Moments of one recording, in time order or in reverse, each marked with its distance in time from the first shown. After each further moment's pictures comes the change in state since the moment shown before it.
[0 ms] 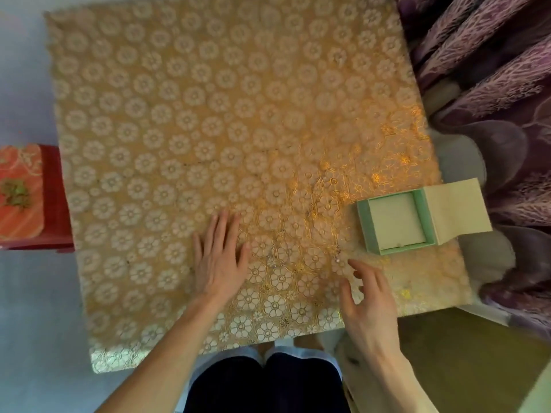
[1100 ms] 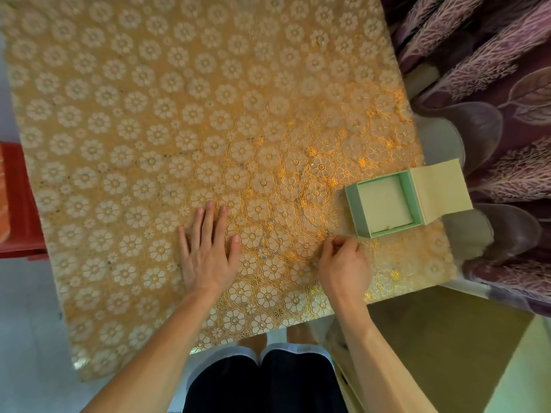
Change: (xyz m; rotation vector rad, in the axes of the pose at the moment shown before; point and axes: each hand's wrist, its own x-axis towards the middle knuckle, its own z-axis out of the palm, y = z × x) left_hand -0.005 -0.013 0.016 0.018 0.055 -0.015; right_hand 0.032 -0.025 0.047 -0.273 0.171 0.312
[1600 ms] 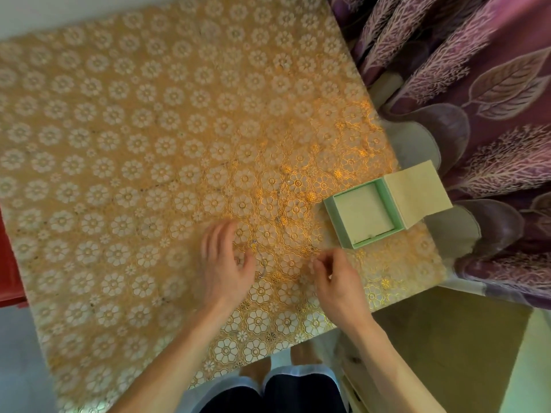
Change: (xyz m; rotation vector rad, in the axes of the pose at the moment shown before) left_hand 0.018 0.070 -0.045 -0.360 -0.022 0.089; right_hand 0.004 0.017 -0.034 0.347 -0.293 -0.179
